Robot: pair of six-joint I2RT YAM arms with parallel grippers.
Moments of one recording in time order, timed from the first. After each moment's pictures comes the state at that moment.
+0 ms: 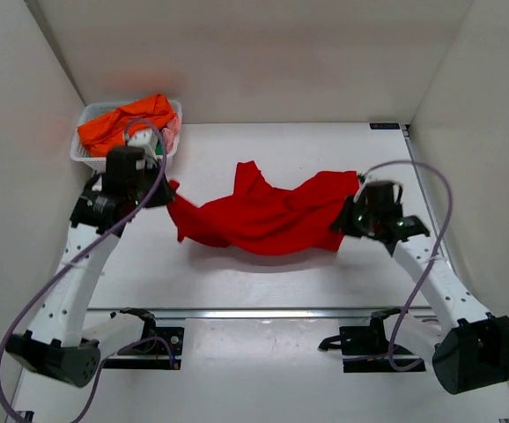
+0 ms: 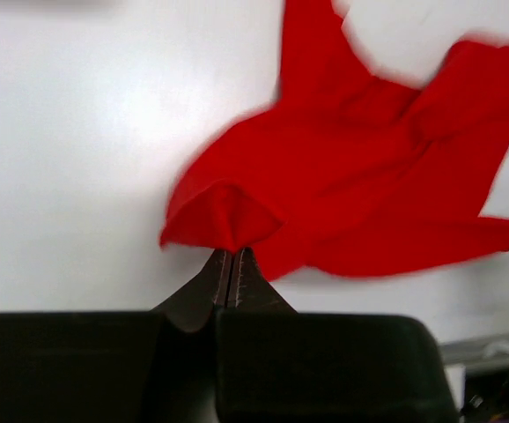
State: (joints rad) left arm -0.27 1.06 1.26 -0.87 -0.01 -0.37; right arm 0.23 1.05 0.74 -0.52 -0.22 0.42
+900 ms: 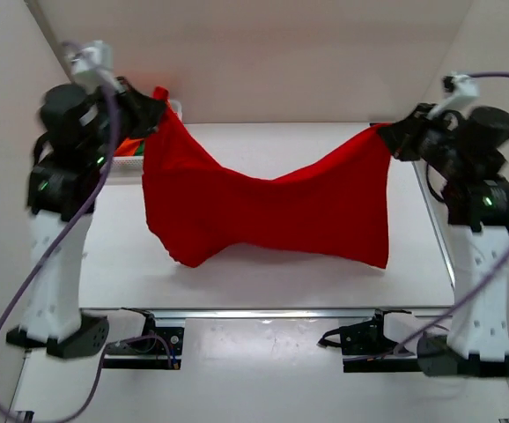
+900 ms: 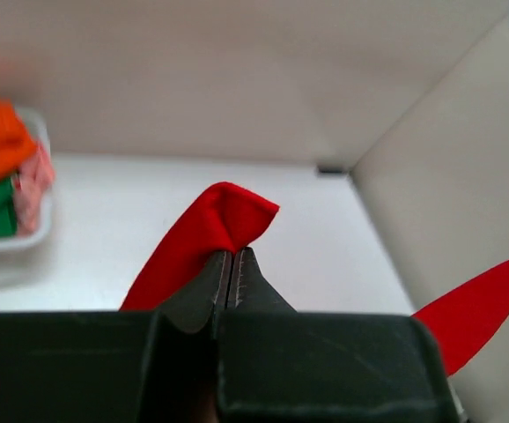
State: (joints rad) left arm -0.25 1.23 1.99 -0.75 0.09 -0.41; right arm -0.04 1.09 1.70 -0.73 -0.41 0.25
